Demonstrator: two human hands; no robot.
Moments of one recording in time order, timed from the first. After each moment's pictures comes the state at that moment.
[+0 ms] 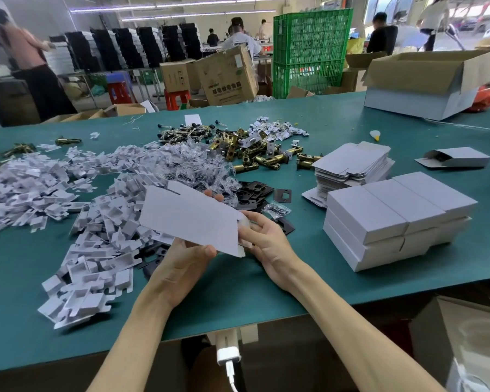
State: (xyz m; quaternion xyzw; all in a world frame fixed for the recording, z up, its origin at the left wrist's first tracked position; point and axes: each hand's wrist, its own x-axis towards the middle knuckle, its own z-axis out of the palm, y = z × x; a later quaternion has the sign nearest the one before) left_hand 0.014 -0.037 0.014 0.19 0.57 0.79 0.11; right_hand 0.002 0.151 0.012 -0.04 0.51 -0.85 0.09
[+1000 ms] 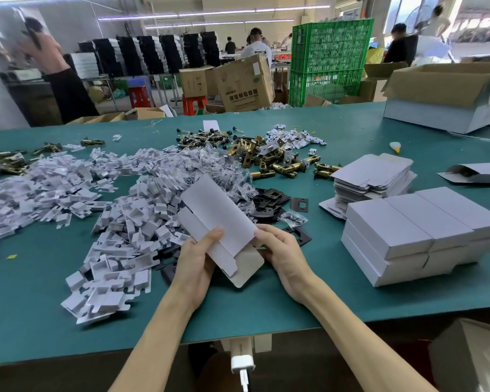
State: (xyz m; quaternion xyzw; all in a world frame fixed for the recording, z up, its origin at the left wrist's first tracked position) left_hand 0.003 -0.030 0.004 -0.02 0.51 0.86 0.00; right_hand -0.002 0.146 -0.002 -0.07 0.60 -0.79 0.06
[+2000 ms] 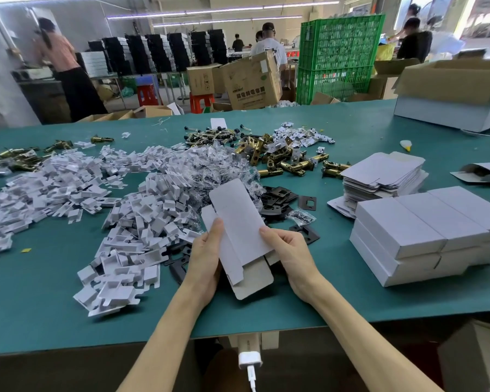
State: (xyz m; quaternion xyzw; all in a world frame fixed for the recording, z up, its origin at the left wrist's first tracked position) left_hand 0.002 -0.026 0.001 -0.06 0.57 0.82 -0.01; right_hand 0.004 0.144 0.002 -0.06 0.64 -0.76 0.02
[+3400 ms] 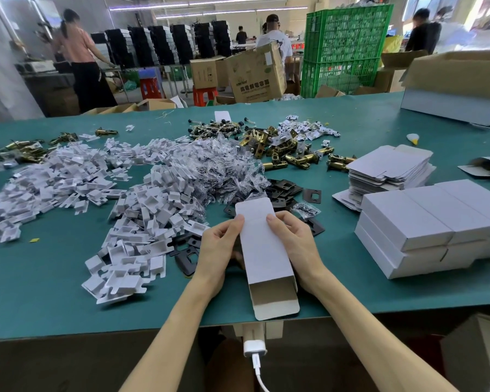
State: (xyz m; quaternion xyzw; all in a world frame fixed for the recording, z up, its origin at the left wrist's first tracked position) left_hand 0.008 -0.019 -0.003 -0.02 0.64 0.77 -0.03; right_hand 0.006 0.143 0.004 -0.06 0.61 -0.79 0.02
